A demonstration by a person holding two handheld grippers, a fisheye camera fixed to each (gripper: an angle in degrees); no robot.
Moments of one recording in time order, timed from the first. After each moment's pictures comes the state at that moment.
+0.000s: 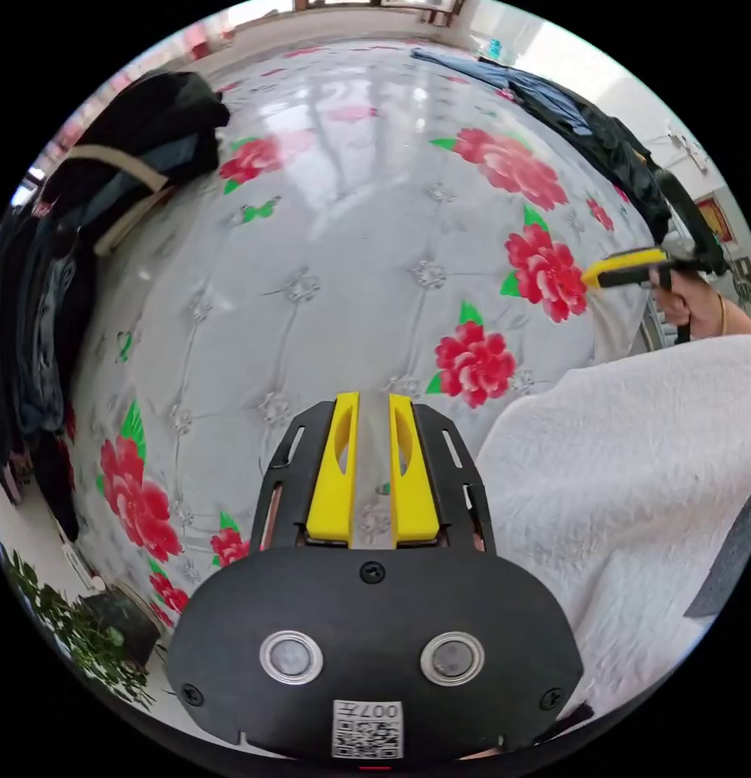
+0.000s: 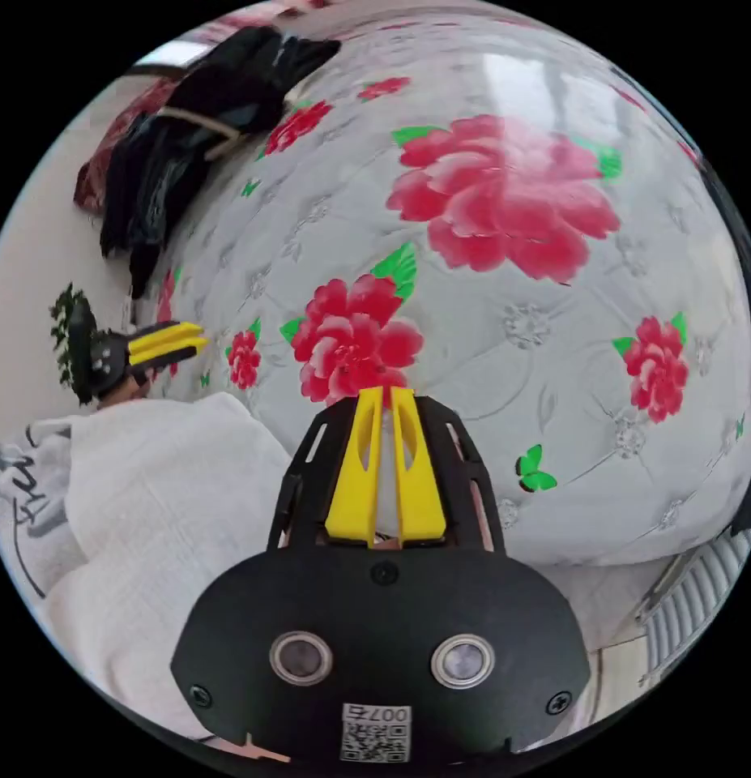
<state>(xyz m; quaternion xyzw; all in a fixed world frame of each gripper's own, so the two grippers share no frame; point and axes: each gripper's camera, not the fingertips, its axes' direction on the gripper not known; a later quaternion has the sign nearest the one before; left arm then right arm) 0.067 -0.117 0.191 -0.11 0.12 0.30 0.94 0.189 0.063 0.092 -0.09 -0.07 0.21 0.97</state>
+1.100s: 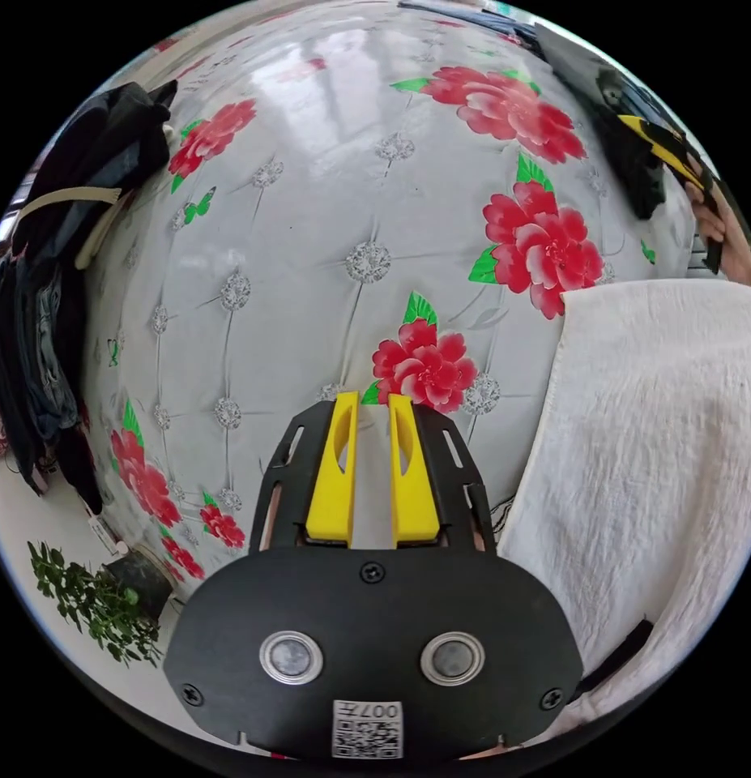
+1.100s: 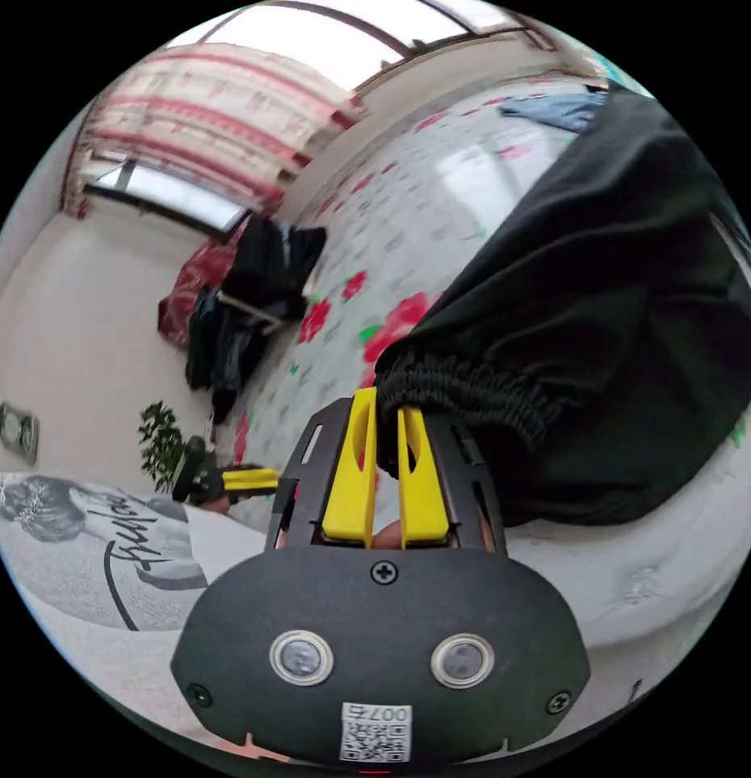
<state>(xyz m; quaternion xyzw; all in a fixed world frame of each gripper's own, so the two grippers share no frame) 0.134 -0.101 0.176 -0.16 0.07 0.28 0.94 0.201 0.102 0.016 0.09 -0.20 0.16 0.96</state>
